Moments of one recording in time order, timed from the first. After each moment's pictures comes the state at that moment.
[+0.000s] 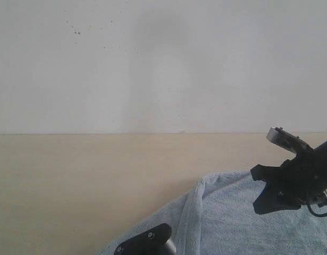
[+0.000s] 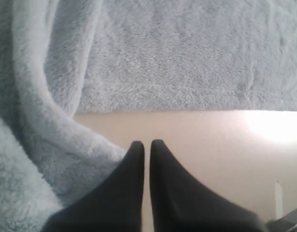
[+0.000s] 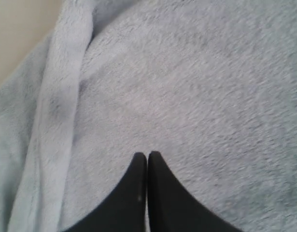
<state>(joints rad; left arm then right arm) -1.21 1.73 -0.80 -1.71 -0.13 0.47 0.01 1.86 -1.07 0.84 0.85 -0.70</state>
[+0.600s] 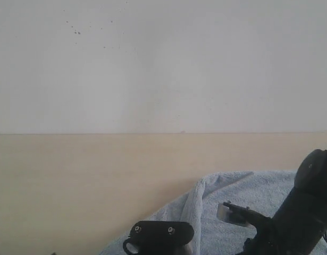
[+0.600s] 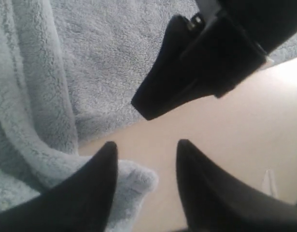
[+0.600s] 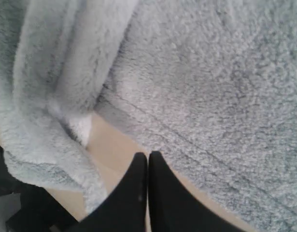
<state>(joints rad) -1.21 1.71 -0.79 -1.68 -0.14 0.84 0.31 1.86 -0.84 0.77 0.94 -0.67</state>
